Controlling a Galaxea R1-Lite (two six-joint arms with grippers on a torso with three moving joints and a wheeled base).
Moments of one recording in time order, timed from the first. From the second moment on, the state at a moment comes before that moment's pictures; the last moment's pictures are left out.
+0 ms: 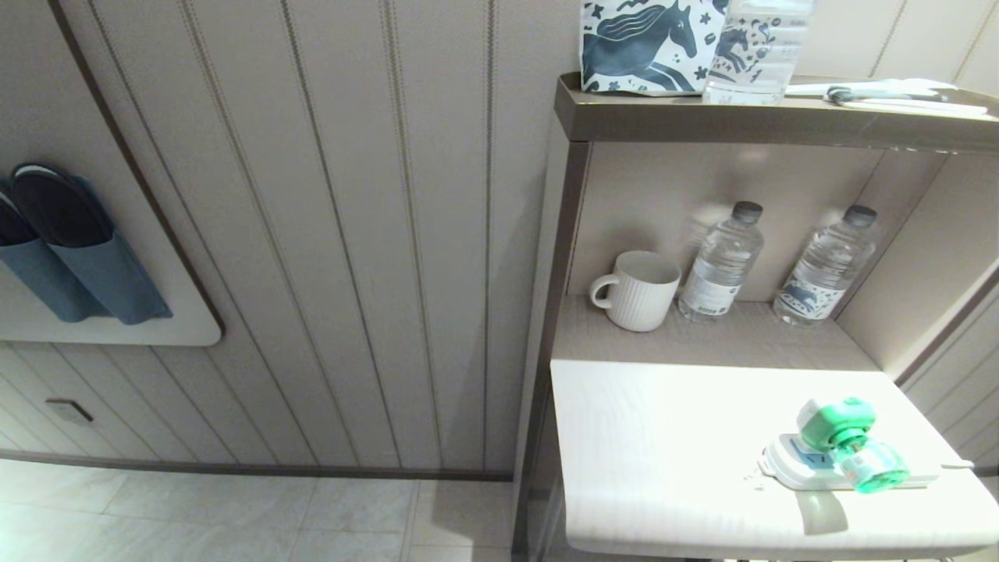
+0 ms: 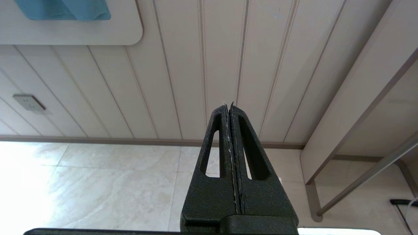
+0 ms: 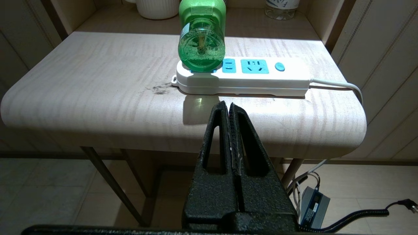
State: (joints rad) left arm 0.01 0.00 -0.05 0.13 -0.01 0.03; right arm 0.00 0.01 0.00 -0.01 -0.03 0.02
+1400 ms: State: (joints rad) left arm 0.01 0.00 -0.05 0.13 -0.01 0.03; right arm 0.00 0.02 -0.01 0.03 0.01 -0.09
